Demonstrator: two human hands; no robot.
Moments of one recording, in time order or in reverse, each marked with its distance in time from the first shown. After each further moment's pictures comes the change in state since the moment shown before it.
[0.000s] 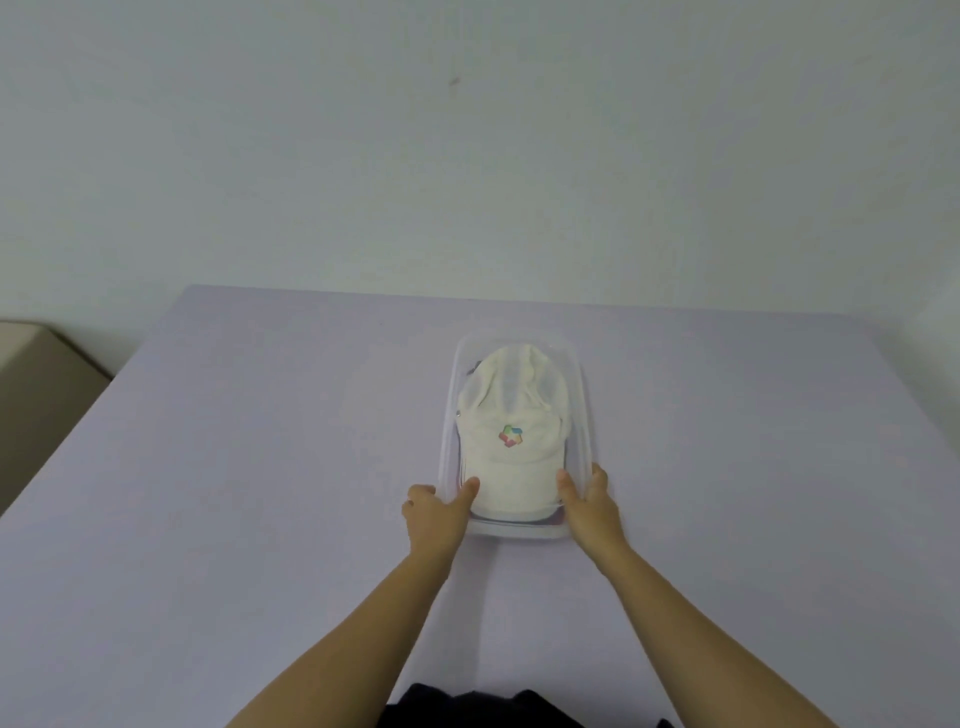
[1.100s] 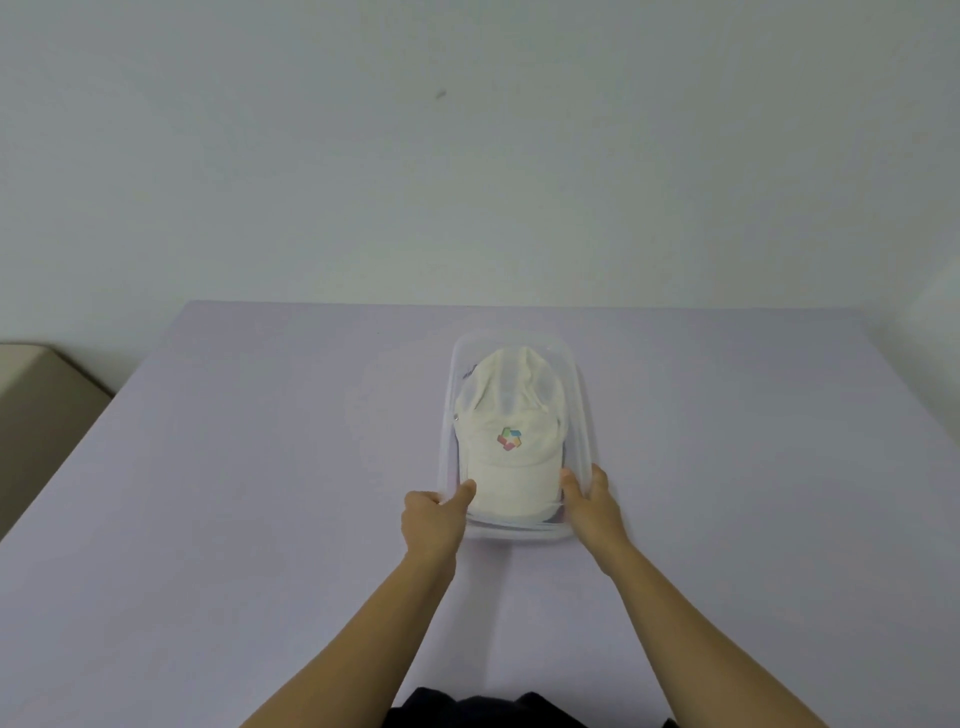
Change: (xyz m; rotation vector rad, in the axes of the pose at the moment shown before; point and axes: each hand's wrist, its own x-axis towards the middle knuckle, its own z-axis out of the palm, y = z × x) left_hand -0.030 0.024 -0.010 -0.143 0.033 -0.075; right_hand 0.002 0.004 -0.004 0.061 0.034 0.021
